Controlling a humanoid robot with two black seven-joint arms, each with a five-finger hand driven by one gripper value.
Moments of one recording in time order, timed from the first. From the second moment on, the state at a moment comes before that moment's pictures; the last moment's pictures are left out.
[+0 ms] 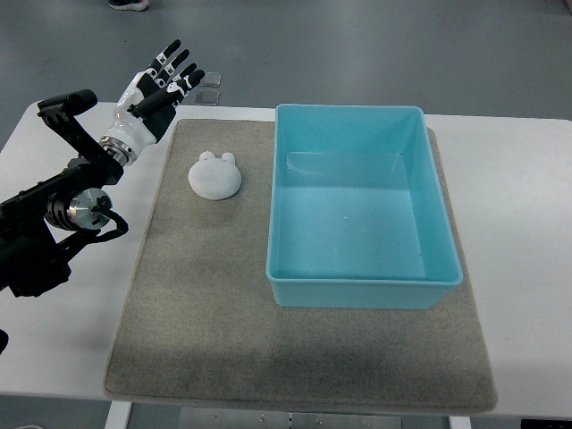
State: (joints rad) left arm -0.81 0.34 -0.53 -0.74 0.02 -0.21 -0.48; right arm 0.03 0.00 0.07 0.13 -0.12 0.04 0.11
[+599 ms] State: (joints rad) left arm -0.83 0.36 -0.53 -0.75 0.04 -0.21 -0.47; right arm 0.03 0.00 0.07 0.13 -0.12 0.04 0.11
